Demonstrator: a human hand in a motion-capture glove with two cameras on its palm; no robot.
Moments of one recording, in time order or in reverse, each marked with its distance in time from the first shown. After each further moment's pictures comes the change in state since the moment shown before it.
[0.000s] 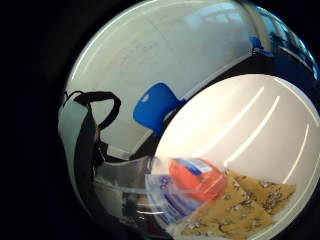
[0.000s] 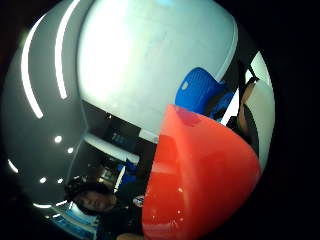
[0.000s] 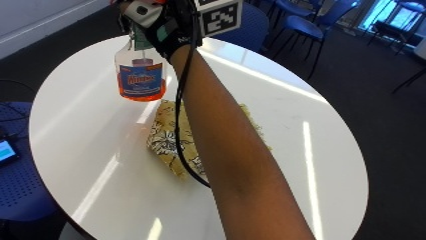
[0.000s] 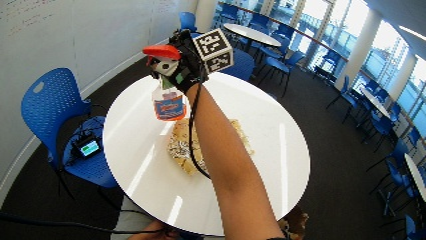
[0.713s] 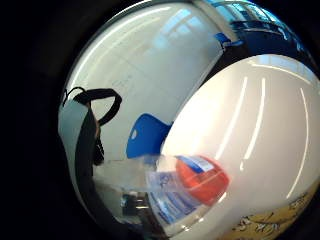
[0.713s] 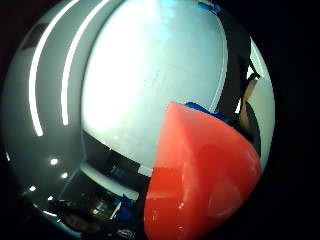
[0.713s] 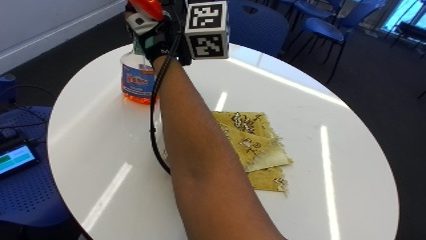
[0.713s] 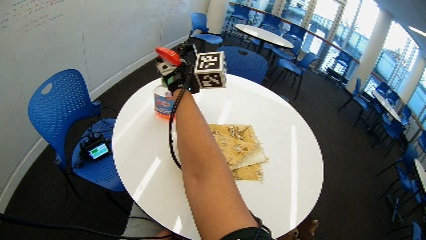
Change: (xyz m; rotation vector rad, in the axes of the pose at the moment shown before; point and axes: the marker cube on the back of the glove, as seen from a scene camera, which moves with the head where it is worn) arm 0.074 -0.029 0.011 0.381 0.013 0.213
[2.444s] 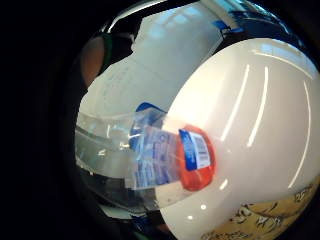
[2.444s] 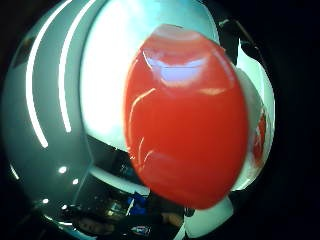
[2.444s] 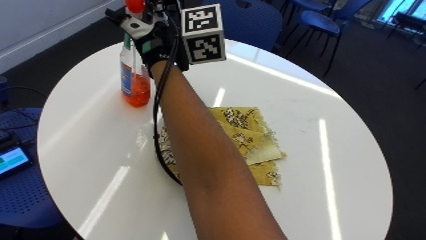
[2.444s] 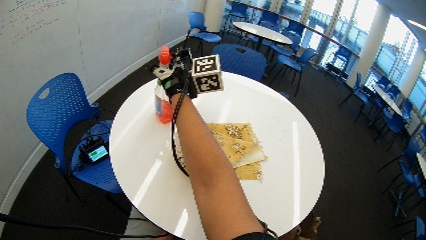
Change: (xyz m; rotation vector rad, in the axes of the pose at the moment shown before) arm 0.001 0.025 0.009 -0.134 -0.004 0.079
